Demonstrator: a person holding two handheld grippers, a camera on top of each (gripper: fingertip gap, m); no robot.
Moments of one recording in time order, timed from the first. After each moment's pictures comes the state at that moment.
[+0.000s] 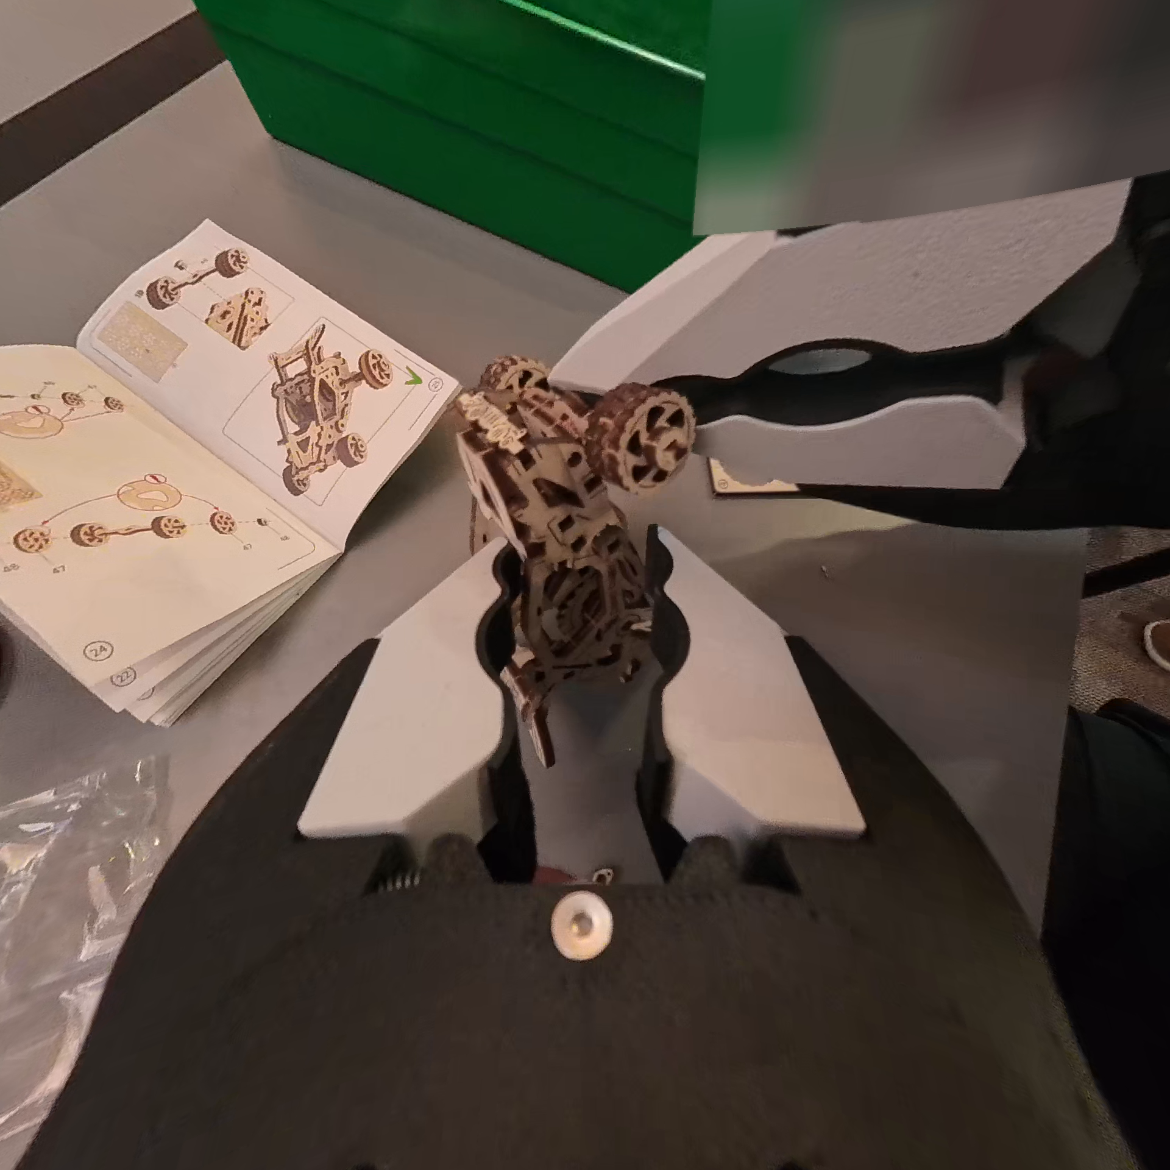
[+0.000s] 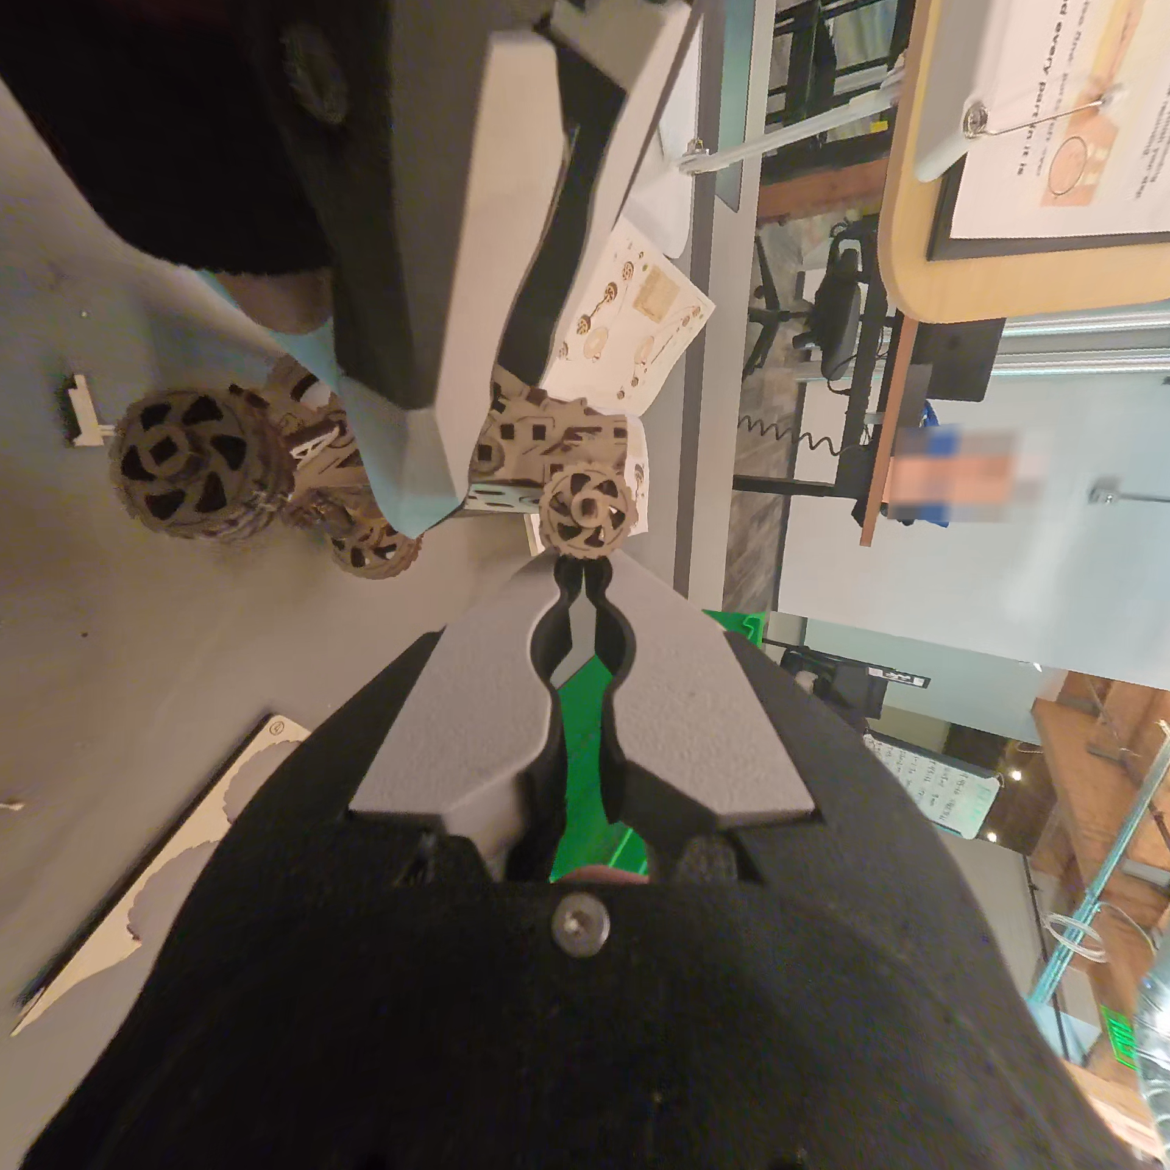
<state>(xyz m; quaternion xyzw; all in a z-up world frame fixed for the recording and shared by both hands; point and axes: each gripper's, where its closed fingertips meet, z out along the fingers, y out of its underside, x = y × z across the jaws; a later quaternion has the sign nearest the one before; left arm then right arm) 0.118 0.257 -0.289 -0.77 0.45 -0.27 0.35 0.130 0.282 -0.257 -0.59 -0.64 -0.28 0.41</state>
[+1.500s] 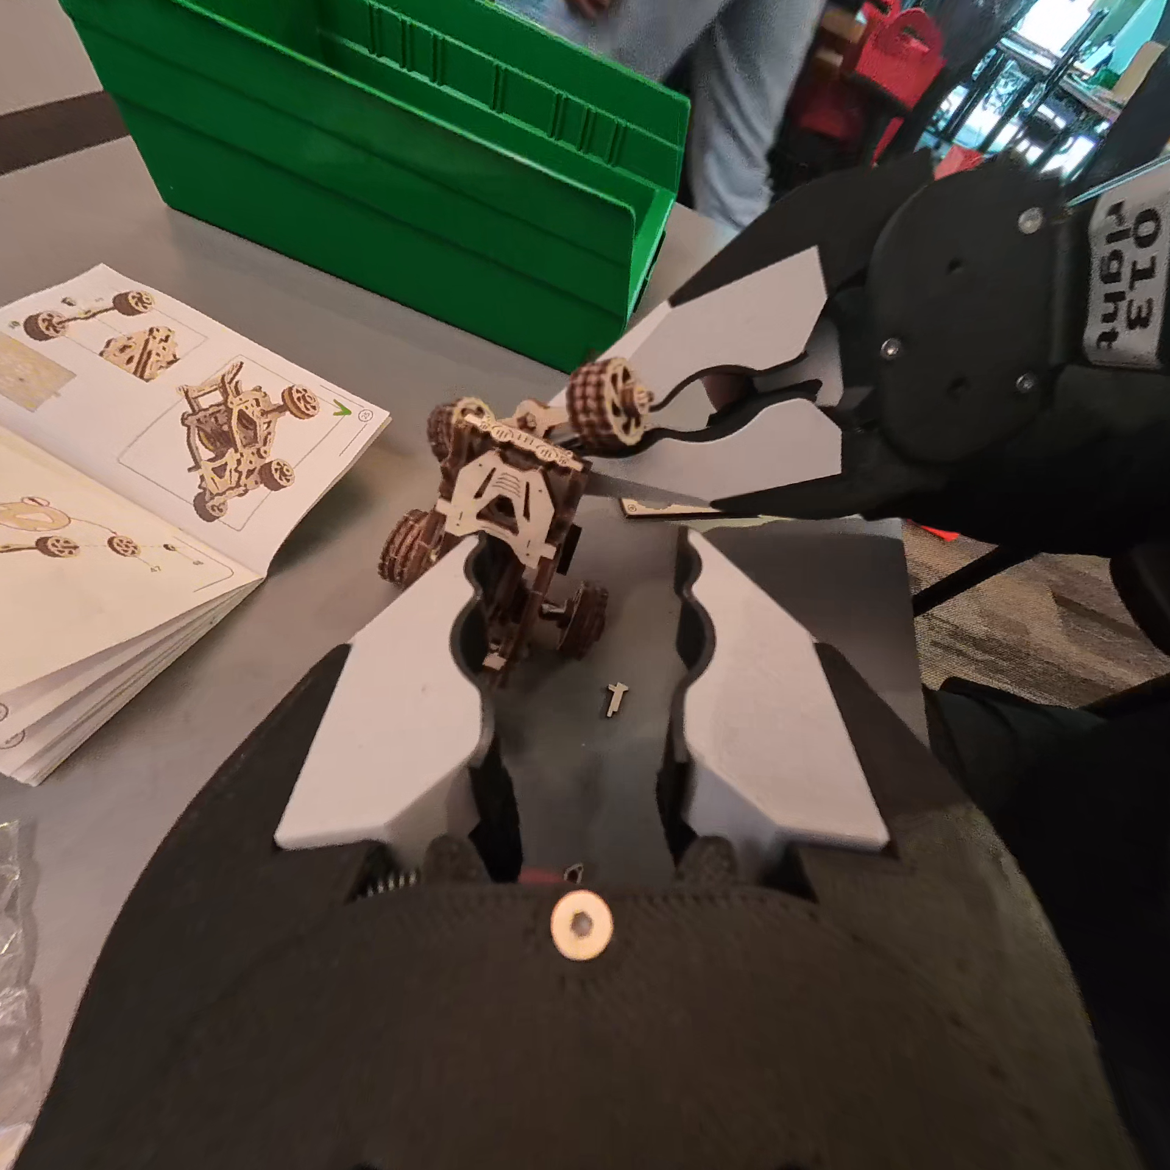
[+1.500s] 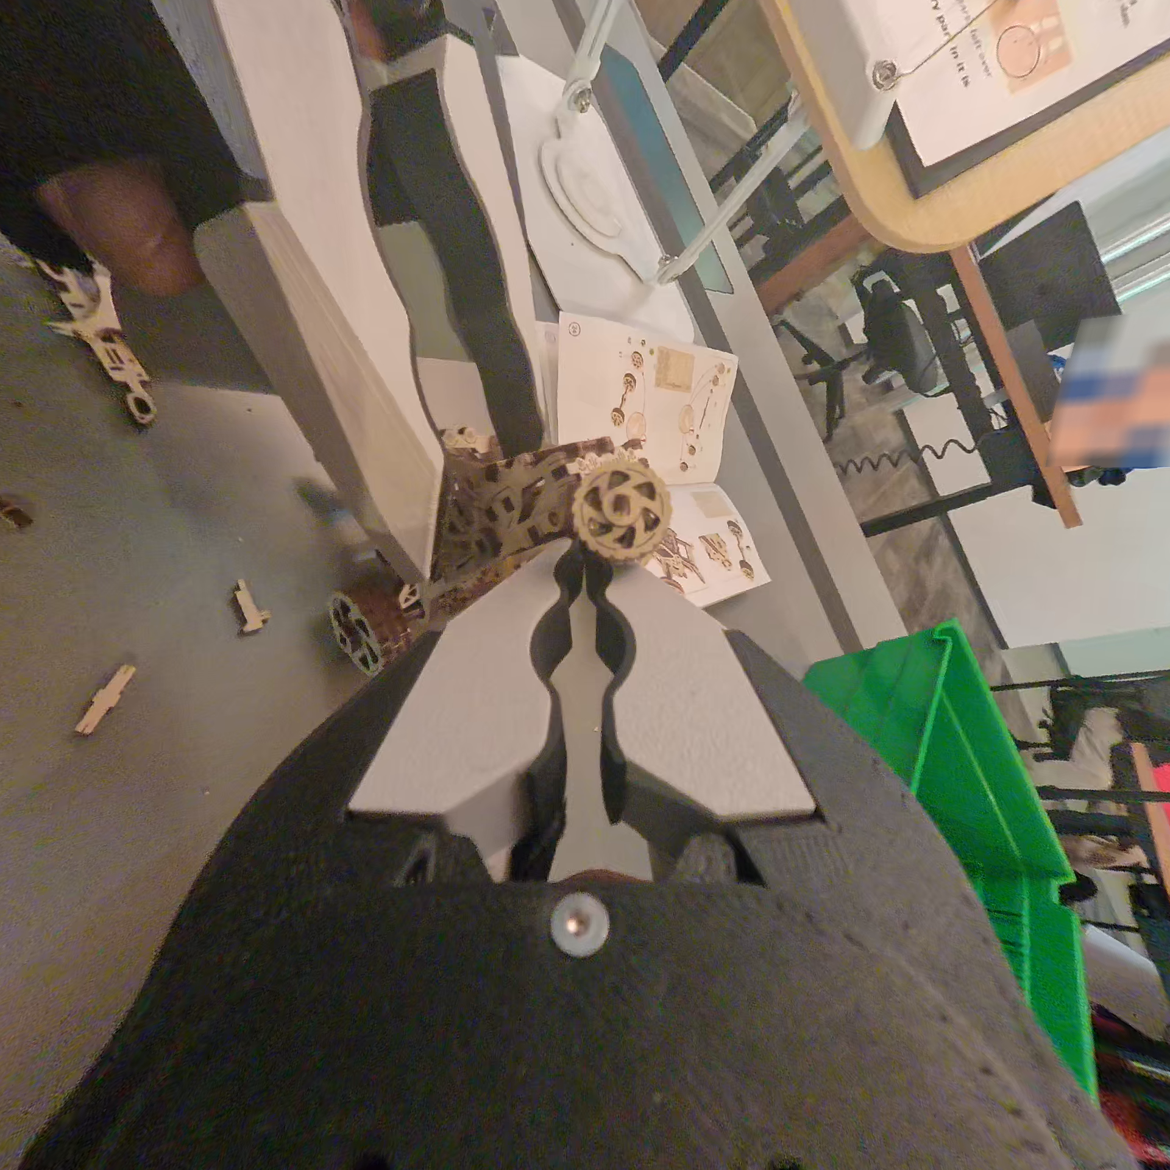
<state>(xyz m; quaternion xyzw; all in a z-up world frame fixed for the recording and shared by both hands) 0.112 0.239 -0.273 -0.72 0.44 -0.41 0.36 0.115 0.275 -0.272 -0.67 -0.53 -0.07 0.52</state>
